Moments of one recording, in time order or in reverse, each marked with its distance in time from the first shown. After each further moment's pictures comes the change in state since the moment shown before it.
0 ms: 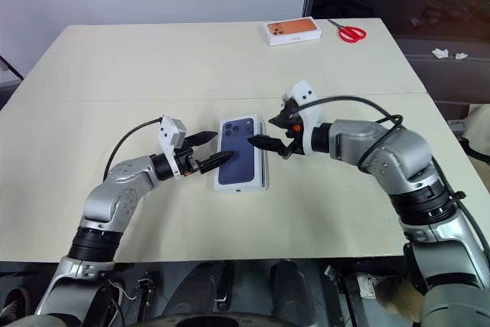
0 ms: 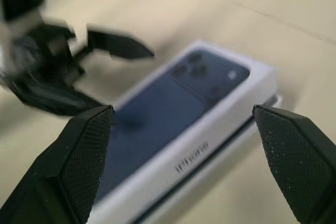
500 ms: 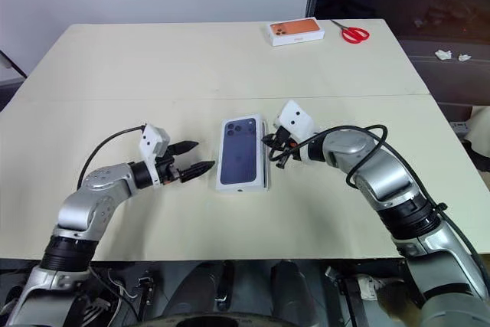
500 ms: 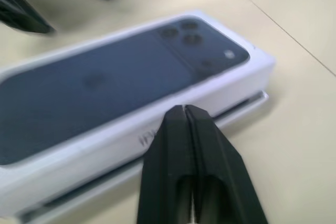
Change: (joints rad) left arm 0.118 0.176 0.043 -0.035 -0.003 0.034 -0.022; right arm 0.087 0.026 0.055 0.030 -0.436 -0.257 0.156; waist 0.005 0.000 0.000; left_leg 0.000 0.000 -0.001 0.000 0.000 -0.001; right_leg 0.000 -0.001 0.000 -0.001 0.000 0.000
